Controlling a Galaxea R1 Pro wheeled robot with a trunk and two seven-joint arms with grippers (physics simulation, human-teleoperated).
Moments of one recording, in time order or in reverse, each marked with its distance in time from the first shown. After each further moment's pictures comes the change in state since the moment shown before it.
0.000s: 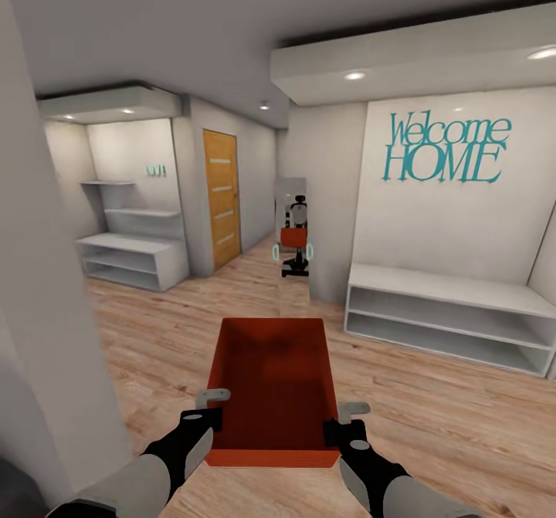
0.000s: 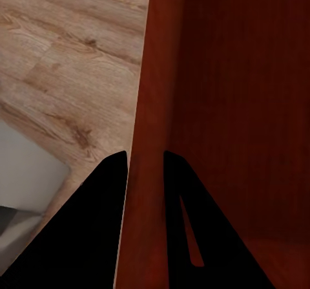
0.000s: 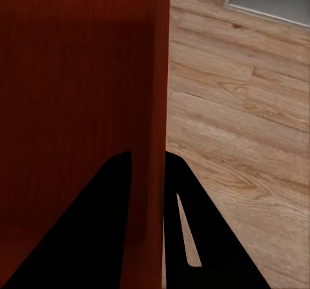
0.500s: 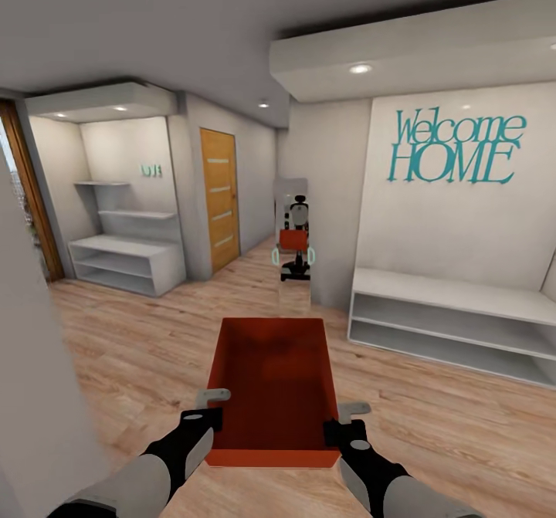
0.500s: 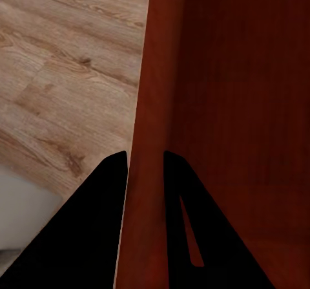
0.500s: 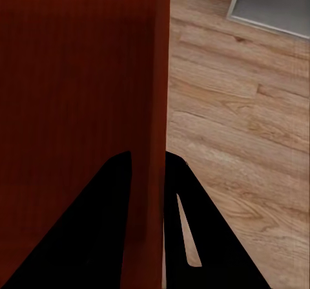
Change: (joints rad) left arm 0.000 -0.001 0.000 0.000 0.000 0.000 0.002; right arm 0.000 -0.001 -0.001 0.000 0.000 -0.001 0.003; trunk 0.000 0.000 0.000
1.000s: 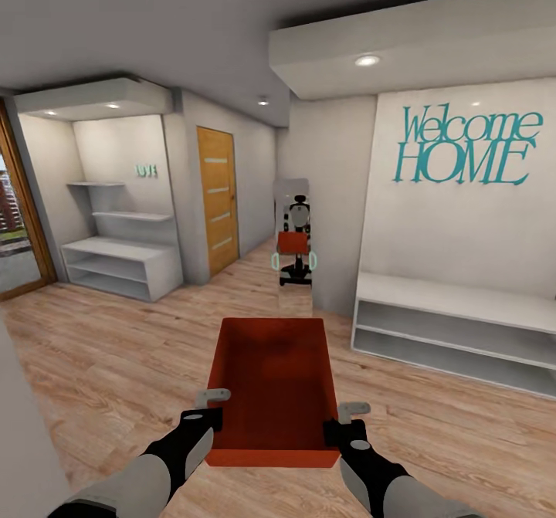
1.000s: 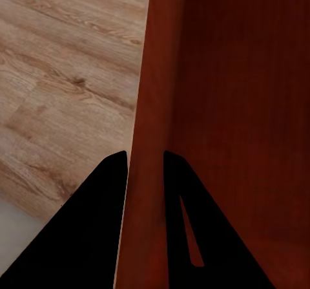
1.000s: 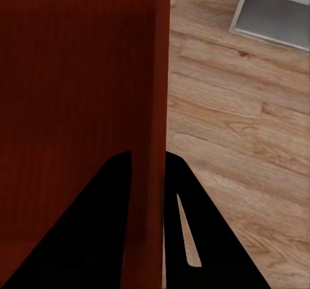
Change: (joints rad) left arm 0.000 0.000 0.000 0.000 0.000 0.001 0.000; right arm 0.000 0.000 0.000 0.000 0.000 0.001 0.000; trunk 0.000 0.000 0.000
